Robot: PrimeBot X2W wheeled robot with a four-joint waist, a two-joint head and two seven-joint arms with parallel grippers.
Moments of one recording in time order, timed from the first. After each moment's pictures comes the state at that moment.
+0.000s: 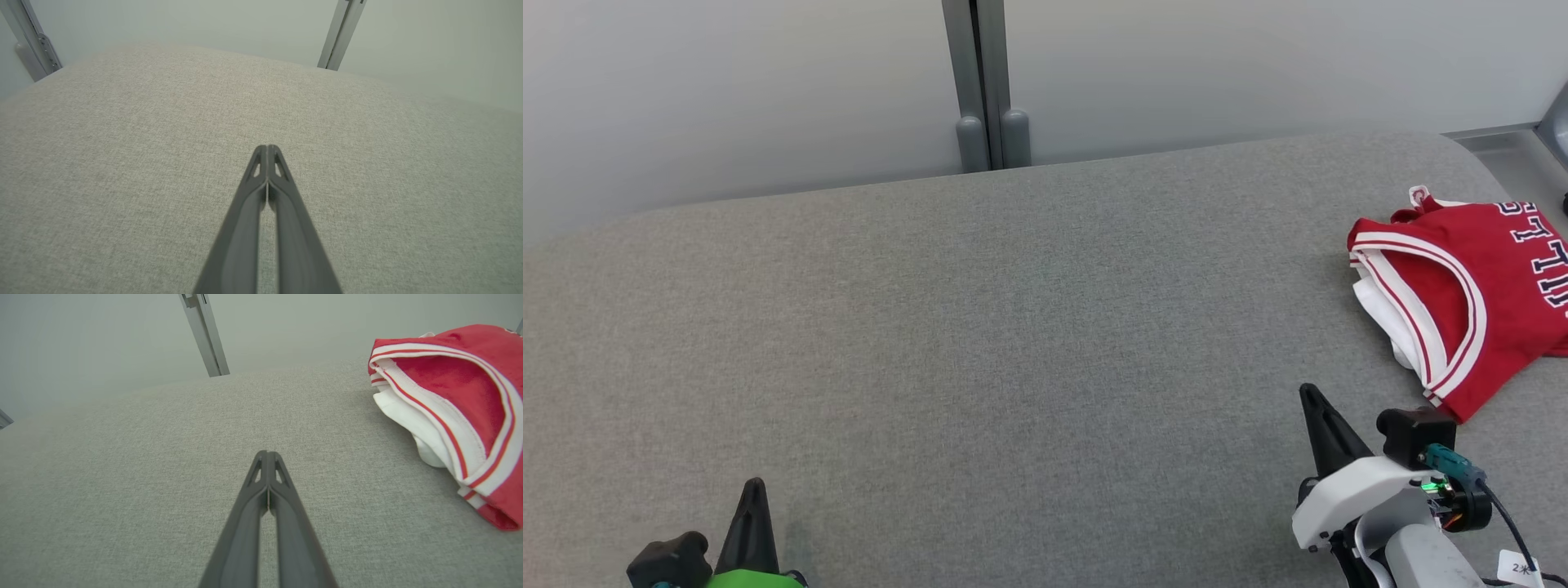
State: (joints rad) left arm 0.03 0.06 0.06 0.40 -0.29 -0.13 -0.24; right arm -0.20 -0.04 0.03 0.52 0.23 0.13 -0.23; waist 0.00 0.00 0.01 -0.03
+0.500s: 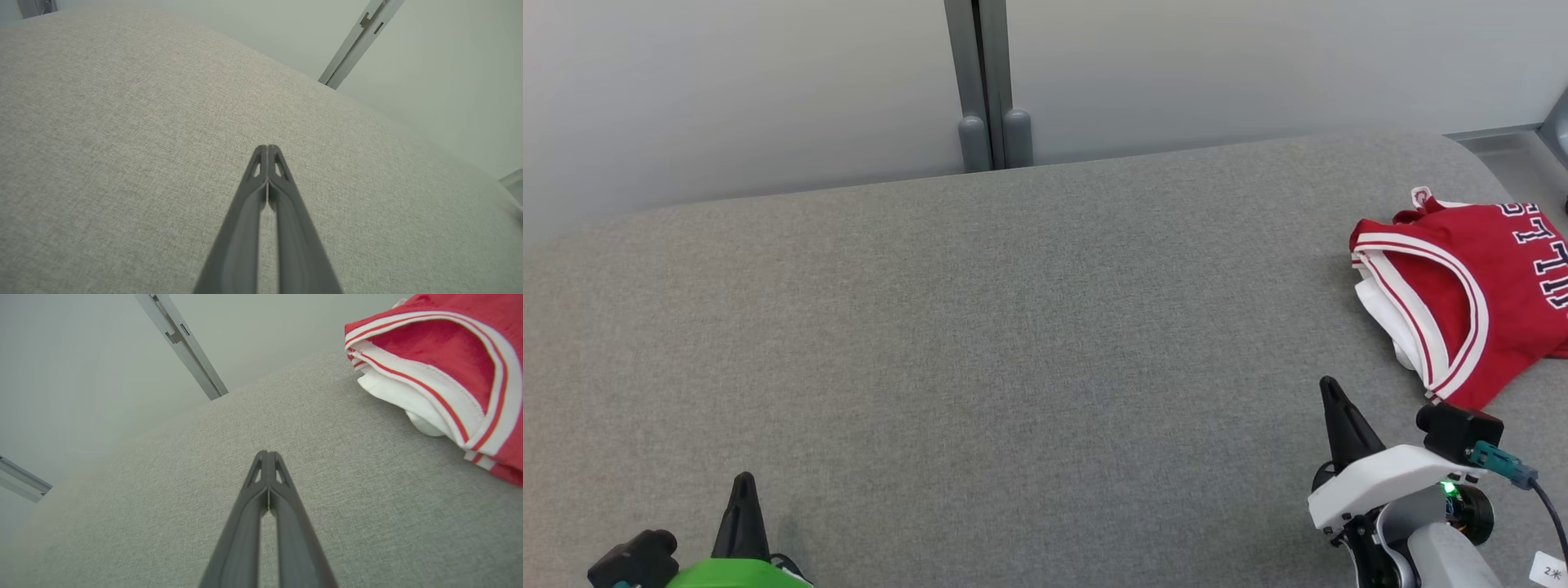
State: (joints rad) left arm 0.02 0.06 0.07 0.37 -0.55 -0.13 -0.18; right arm -0.19 -0.04 0.00 0.46 0.50 0.13 -0.17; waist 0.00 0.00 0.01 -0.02
